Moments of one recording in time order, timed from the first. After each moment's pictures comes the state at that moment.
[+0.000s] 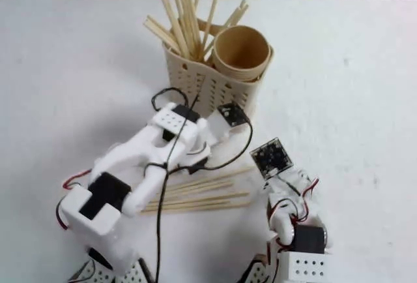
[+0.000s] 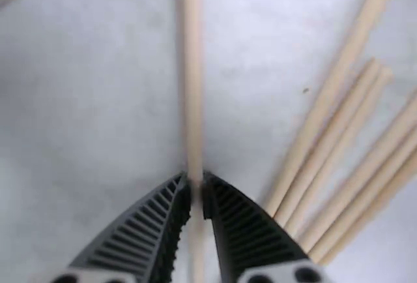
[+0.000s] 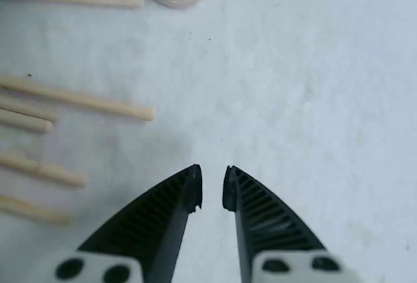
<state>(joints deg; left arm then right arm) 23.3 14.3 23.4 65.7 -25.7 0.7 -102.3 96.4 62.7 36.2</state>
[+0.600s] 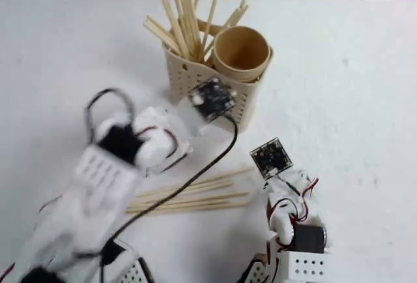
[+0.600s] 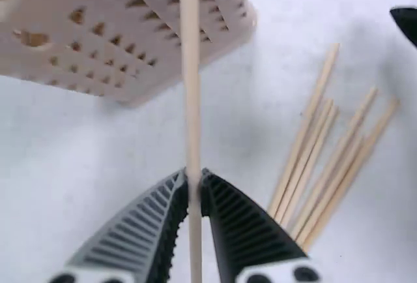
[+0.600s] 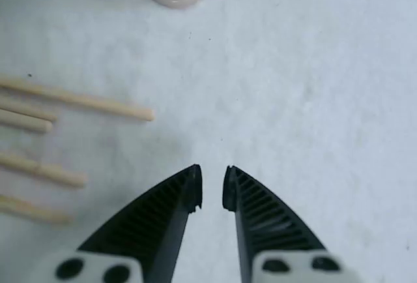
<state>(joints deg) 22.8 -40.0 30.0 76.4 -26.9 0.7 -102.3 96.4 62.7 36.2</state>
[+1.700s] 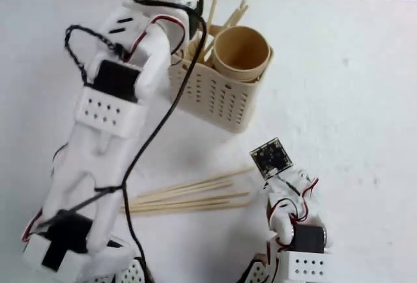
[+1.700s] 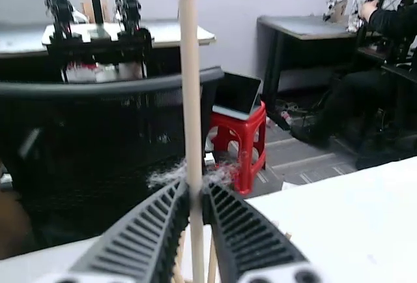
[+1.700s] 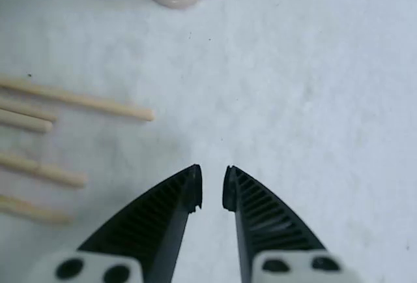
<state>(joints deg) 15.2 -7.3 -10.5 35.5 3.6 0.7 -102.3 96.4 62.7 36.2</state>
